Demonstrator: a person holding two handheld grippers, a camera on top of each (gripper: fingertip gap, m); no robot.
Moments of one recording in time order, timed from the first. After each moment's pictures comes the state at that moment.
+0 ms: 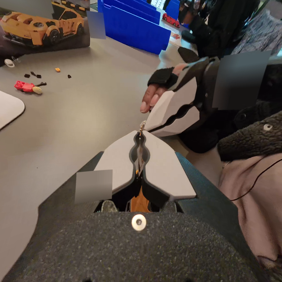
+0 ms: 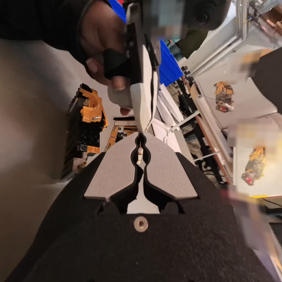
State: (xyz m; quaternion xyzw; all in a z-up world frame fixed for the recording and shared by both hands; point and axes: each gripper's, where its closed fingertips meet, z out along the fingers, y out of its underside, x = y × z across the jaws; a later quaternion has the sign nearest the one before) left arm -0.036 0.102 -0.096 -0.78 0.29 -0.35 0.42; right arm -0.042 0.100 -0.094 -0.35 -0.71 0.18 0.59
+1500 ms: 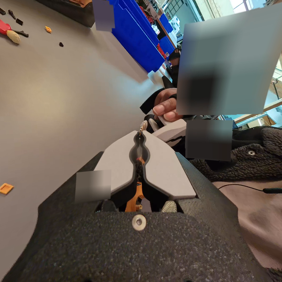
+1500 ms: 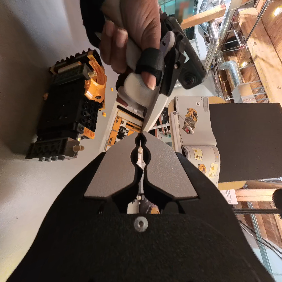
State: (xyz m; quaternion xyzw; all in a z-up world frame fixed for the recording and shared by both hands) left arm -0.041 0.110 -0.098 -0.79 0.13 -0.50 0.34; right arm -0.038 0.093 -0.095 -0.19 -0.73 -0.02 0.66
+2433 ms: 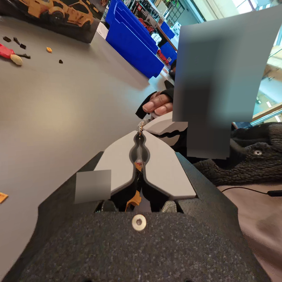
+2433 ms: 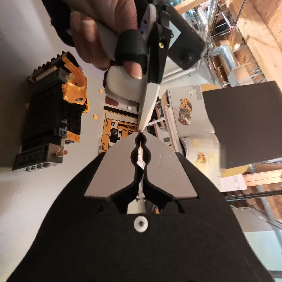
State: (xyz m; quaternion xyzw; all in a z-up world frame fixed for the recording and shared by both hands) left arm -0.031 0.106 -0.086 -0.78 0.15 -0.47 0.38; right arm -0.038 0.102 -0.081 -0.24 -0.69 0.01 0.68
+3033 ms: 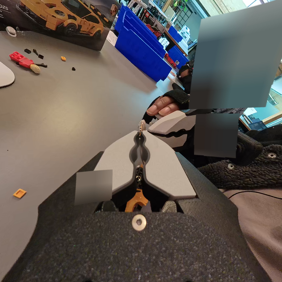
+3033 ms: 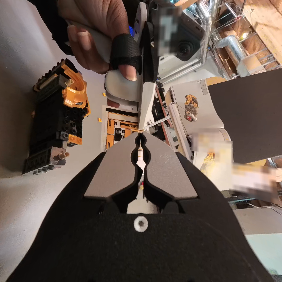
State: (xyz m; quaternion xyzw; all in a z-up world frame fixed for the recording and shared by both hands) left arm -0.039 0.113 -0.088 -0.79 0.14 -0.45 0.41; right arm -0.037 0.107 -0.084 -0.27 -0.69 0.05 0.67
